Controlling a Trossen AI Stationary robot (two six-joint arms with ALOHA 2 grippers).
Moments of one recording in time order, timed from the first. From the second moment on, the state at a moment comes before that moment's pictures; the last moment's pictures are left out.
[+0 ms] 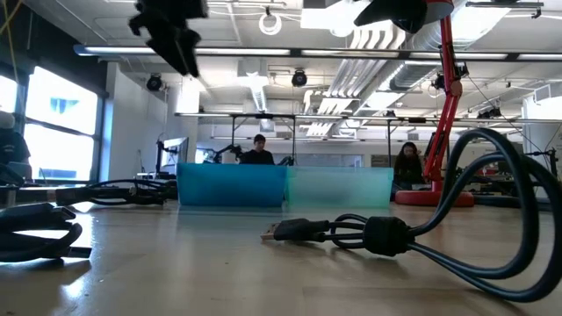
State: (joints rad) left arm 0.52 1.23 1.36 -1.08 0.01 0.66; right arm 0.19 1.24 1.13 -0.52 0.27 0.45
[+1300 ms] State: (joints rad) left arm 0.52 1.12 0.74 -0.96 -0.11 0.23; right arm 0.22 1.24 1.13 -0.50 0.33 0.47
